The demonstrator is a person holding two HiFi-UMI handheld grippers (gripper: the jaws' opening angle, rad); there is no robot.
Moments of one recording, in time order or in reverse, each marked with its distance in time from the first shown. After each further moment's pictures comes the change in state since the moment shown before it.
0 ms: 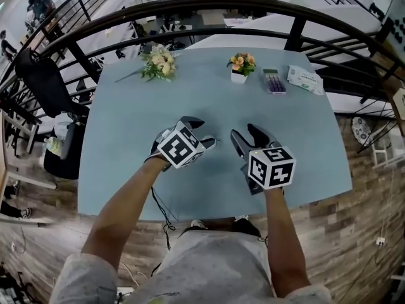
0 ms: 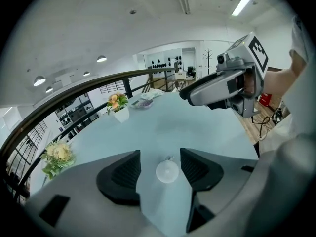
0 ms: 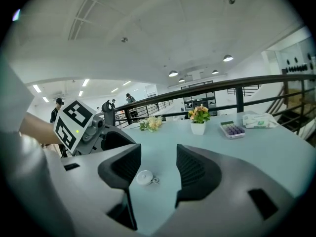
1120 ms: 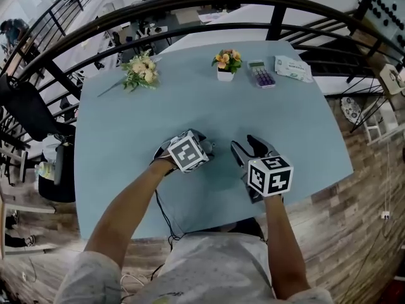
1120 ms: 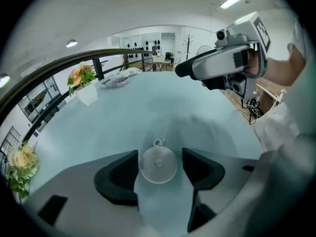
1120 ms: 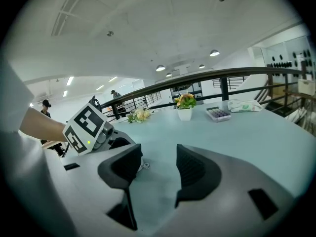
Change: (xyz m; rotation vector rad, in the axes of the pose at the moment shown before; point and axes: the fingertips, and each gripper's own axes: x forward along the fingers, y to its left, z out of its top) left arm 0.067 -0.027 -0.047 0.150 0.169 -0.267; right arm 0.002 -0.019 -0.048 0.086 0.064 -0.138
